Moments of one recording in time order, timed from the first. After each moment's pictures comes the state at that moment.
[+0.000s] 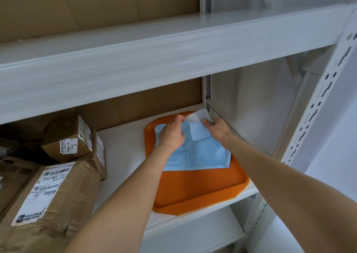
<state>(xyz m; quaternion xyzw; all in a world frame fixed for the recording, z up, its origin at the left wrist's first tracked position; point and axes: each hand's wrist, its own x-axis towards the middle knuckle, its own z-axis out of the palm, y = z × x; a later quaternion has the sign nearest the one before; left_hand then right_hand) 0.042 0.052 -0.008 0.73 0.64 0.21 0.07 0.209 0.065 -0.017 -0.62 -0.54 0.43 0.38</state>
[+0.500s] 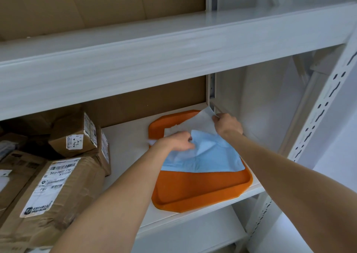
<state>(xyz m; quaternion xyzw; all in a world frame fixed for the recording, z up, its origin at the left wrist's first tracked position) 0.040 0.048 -0.003 0.75 0.61 -0.02 0.26 0.212 0.070 -0.001 -0.74 -0.59 0.21 0.24</state>
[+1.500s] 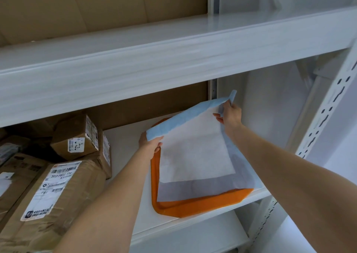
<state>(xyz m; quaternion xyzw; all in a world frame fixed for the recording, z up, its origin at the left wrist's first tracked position) -0.029 0.059 -0.025 0.32 0.76 0.43 0.37 0.208 0.095 0.019 -0.56 -0.29 0.48 0.61</state>
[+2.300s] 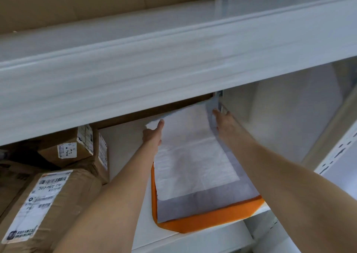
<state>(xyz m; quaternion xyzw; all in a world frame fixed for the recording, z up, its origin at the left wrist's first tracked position) -0.030 0.106 -0.037 0.27 0.75 0.45 0.40 0.183 0.137 -0.024 -0.62 -0.35 0.49 0.51</state>
